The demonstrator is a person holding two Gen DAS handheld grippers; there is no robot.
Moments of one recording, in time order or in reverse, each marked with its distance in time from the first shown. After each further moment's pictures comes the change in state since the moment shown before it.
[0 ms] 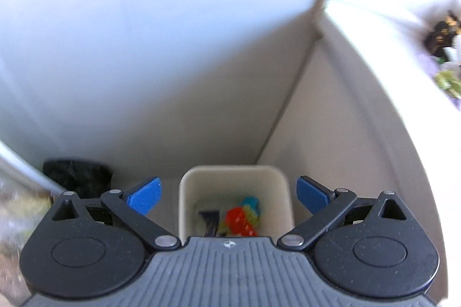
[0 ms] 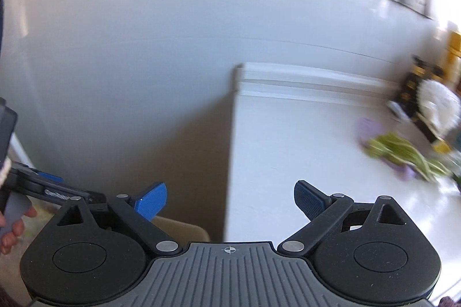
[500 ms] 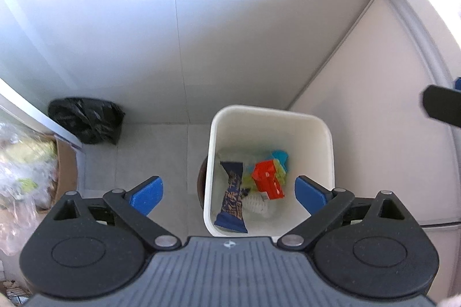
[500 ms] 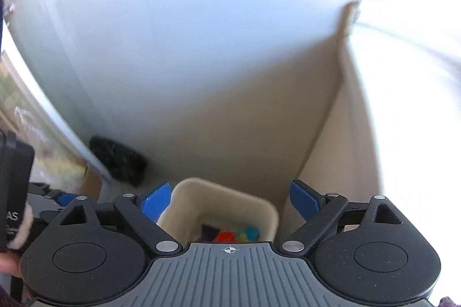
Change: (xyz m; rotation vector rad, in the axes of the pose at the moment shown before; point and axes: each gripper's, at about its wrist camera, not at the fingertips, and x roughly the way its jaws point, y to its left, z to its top) left arm 0.060 0.055 -0.041 -0.130 0.215 0.059; right arm 0.121 0.104 -0.001 -0.110 0.246 0.176
